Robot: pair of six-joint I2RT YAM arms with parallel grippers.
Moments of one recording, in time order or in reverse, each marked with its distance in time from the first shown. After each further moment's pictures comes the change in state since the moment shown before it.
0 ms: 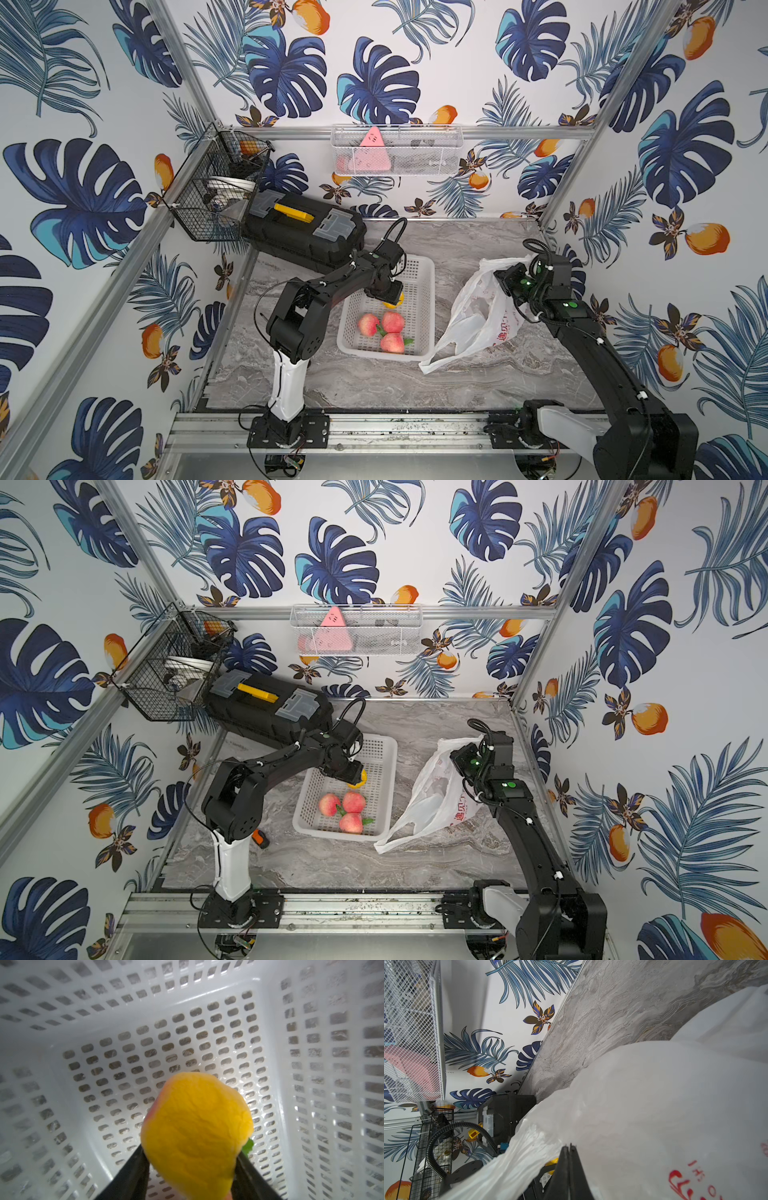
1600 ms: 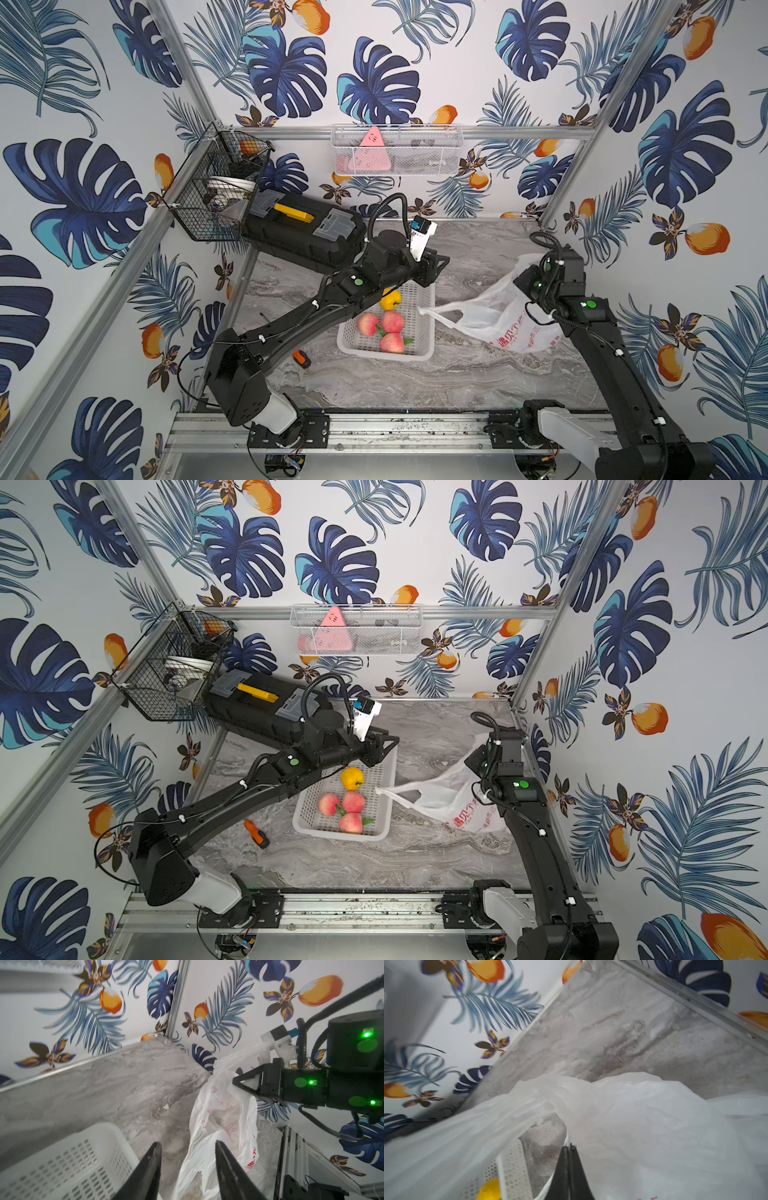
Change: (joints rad) left arm -0.209 -0.504 -0.221 0.642 0.111 -0.096; right arm 0.004 -0.109 0.059 -0.323 0.369 -0.244
